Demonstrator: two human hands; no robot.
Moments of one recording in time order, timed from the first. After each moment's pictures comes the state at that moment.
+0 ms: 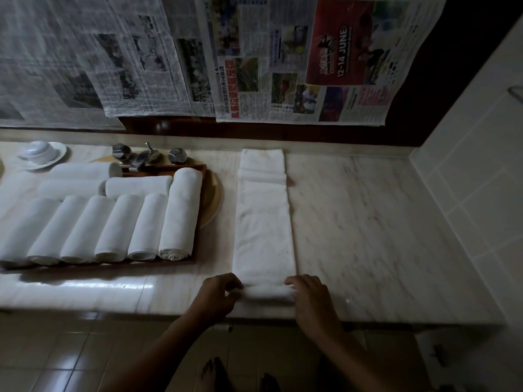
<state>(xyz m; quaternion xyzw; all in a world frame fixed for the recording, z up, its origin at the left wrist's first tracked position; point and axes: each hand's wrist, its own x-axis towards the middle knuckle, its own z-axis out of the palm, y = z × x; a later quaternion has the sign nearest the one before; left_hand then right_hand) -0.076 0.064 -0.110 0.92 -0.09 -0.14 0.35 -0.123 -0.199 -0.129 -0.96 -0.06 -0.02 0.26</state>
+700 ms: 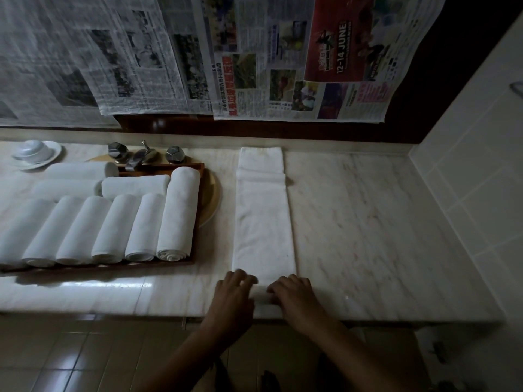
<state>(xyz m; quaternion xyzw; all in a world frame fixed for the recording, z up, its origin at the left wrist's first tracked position) -0.102 0.028 -0.105 0.96 -0.17 -0.07 0.23 -0.105 -0.177 -0.113 -0.97 -0.17 0.10 0.15</state>
